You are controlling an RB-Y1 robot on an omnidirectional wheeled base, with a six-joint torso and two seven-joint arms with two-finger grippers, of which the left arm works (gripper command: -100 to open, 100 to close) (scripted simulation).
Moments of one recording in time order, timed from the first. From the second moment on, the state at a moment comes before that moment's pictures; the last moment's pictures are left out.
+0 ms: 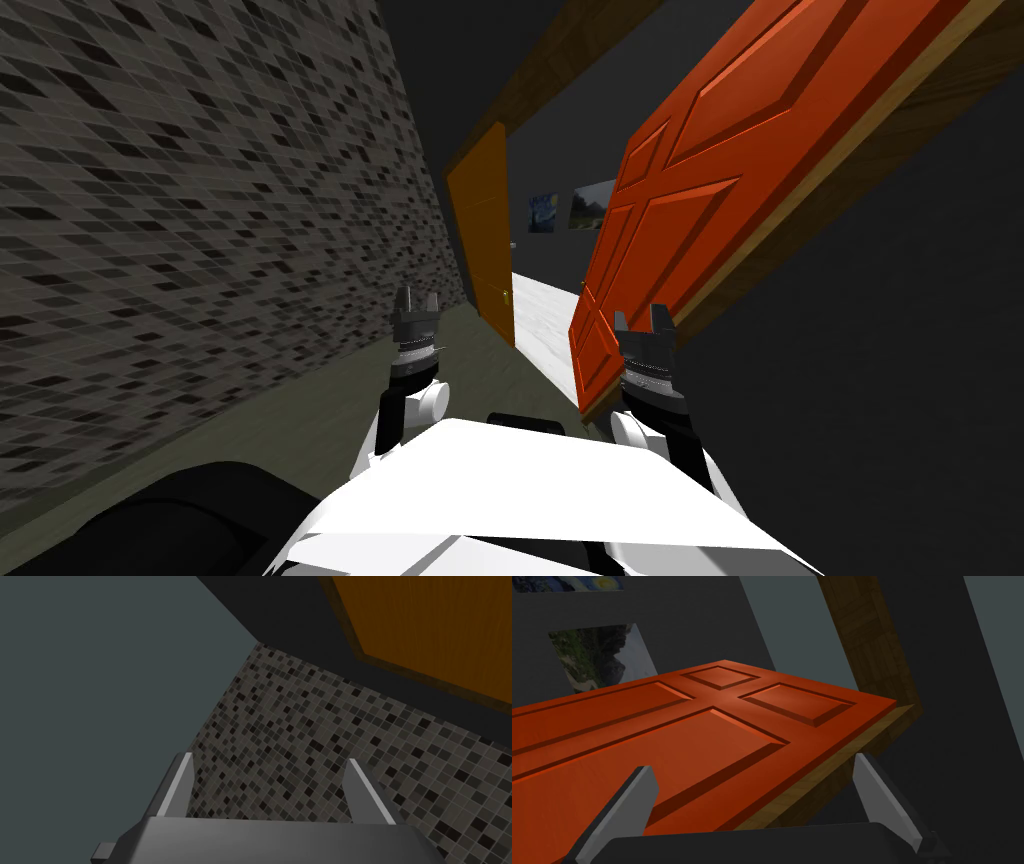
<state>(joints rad) 0.50 -0.03 0.05 -2.40 0.06 -0.49 0.06</state>
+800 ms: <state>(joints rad) 0.43 0.00 0.05 -2.20 0.06 -0.52 0.05</state>
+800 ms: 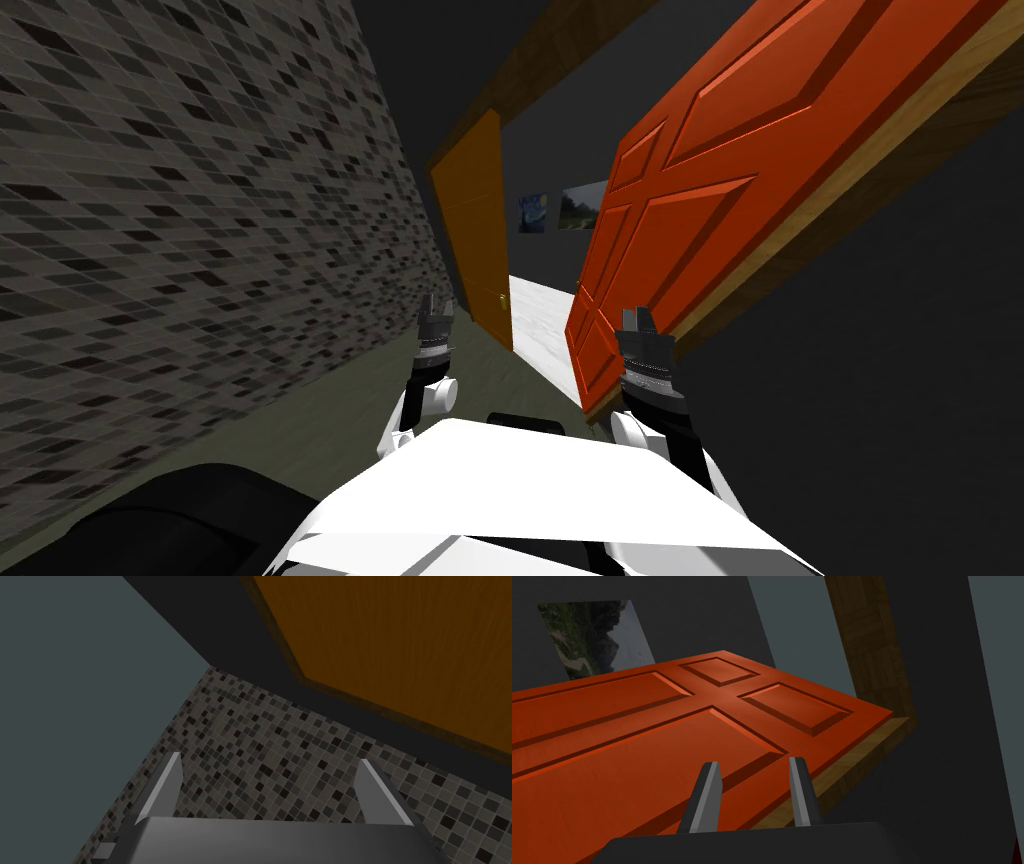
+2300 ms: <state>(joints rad) 0.29 0.05 0.05 -1.79 0.05 -0.59 0.03</state>
